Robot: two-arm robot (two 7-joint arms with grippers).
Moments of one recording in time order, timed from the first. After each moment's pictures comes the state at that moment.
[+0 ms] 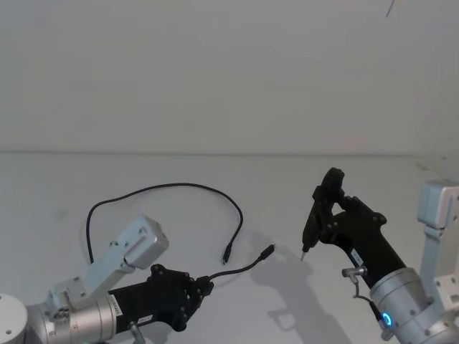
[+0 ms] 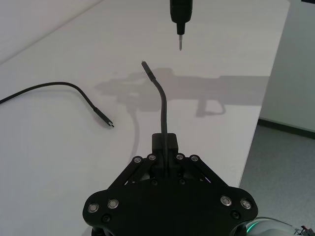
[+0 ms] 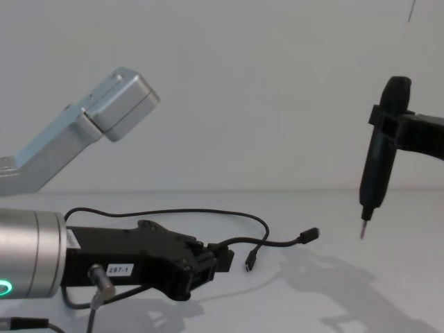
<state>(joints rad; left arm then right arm) -0.28 0.53 0.52 -1.65 -0.35 0.21 -0.59 0.02 0.23 -0.23 -1.79 0.38 0.06 0.09</state>
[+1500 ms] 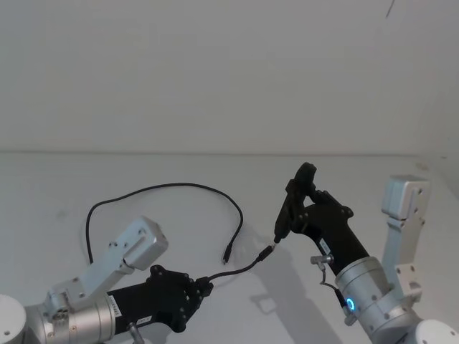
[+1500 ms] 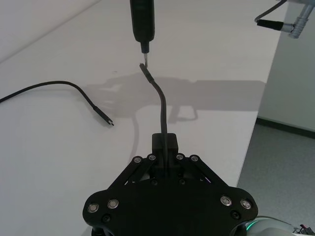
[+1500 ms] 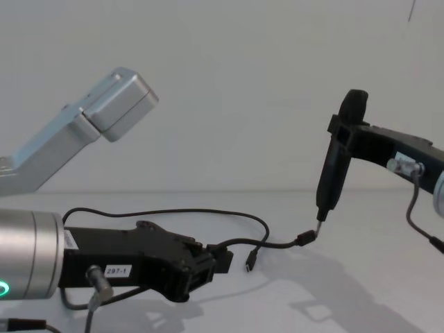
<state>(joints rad) -0.28 0.54 0.52 -1.66 -0.35 0.21 -0.58 0.11 0.12 -0.25 -1.62 0.36 0.00 0.14</state>
